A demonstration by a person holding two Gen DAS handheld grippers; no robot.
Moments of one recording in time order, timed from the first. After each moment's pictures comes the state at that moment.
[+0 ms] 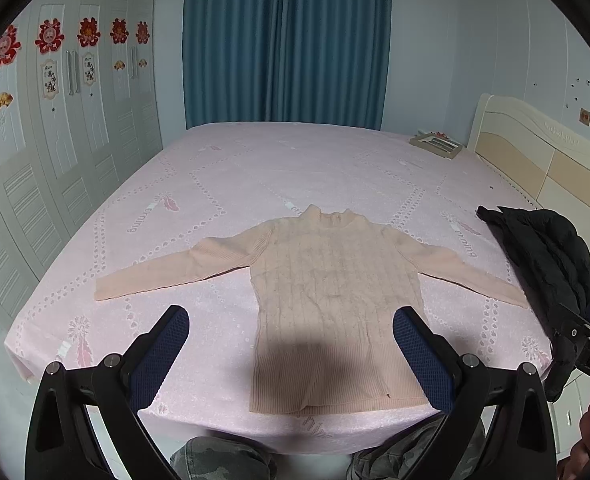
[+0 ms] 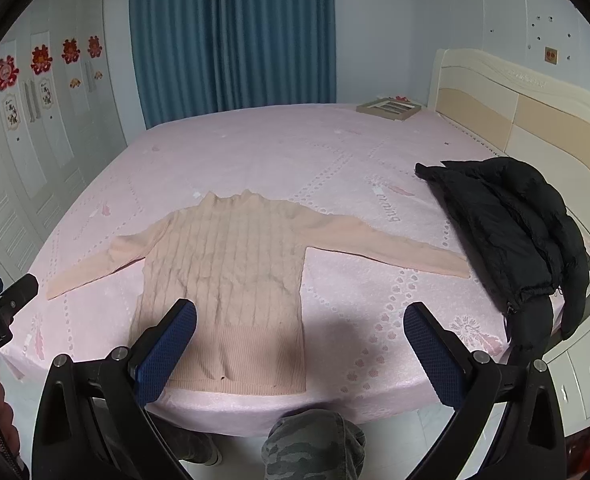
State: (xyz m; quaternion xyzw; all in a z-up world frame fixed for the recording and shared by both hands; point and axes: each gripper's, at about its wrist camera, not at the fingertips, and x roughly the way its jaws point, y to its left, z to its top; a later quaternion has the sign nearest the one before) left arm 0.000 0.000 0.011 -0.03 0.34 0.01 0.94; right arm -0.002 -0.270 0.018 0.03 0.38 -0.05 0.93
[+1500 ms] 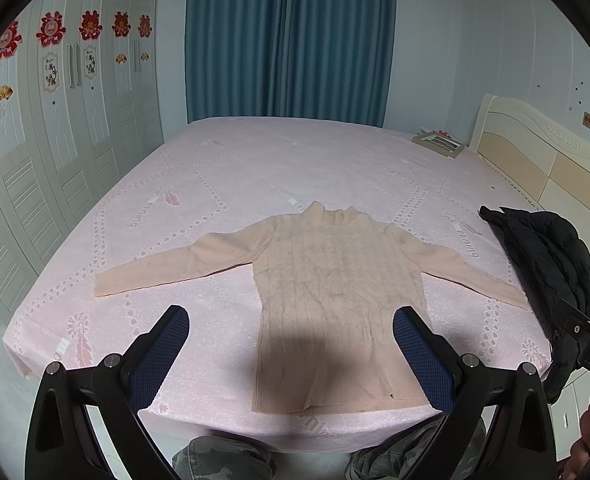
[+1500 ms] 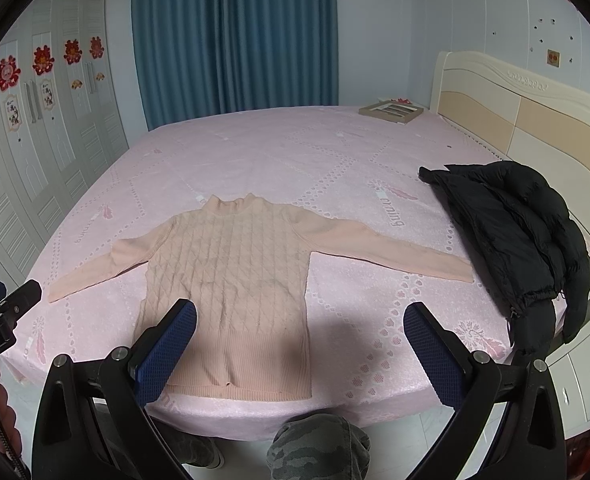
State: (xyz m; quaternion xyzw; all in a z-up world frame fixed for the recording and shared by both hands) left arm 0.003 0.009 0.009 -0.03 0.34 0.01 0.94; right arm -0.003 -0.265 0.017 0.03 0.37 -0.05 0.93
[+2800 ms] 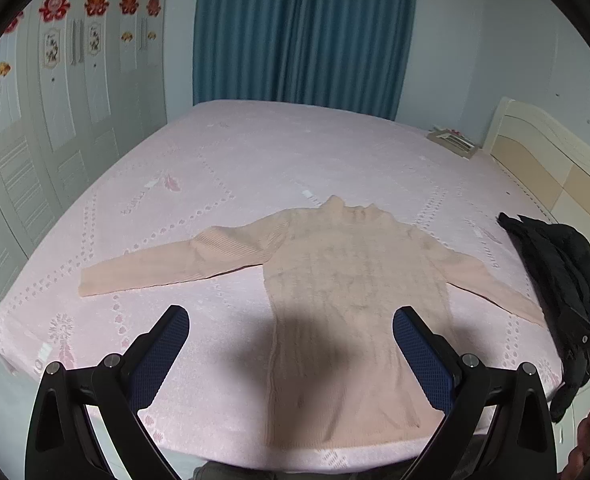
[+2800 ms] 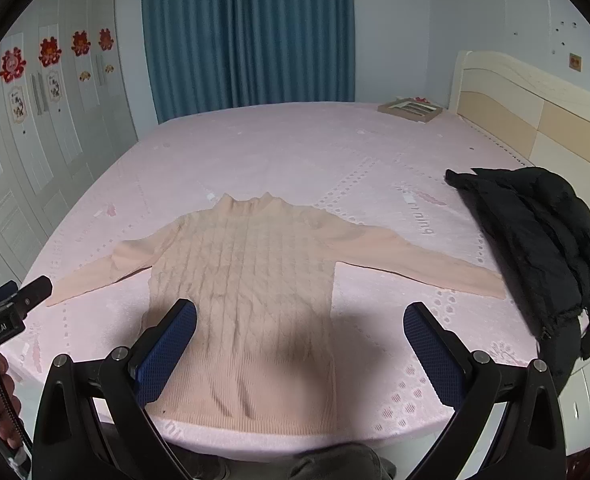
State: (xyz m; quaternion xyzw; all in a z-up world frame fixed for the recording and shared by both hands) left arm 0.081 0.049 -0.034 -0.06 0.37 0.02 0.93; right arm 0.070 -0.237 -0.021 0.02 0.38 -0.03 0.93
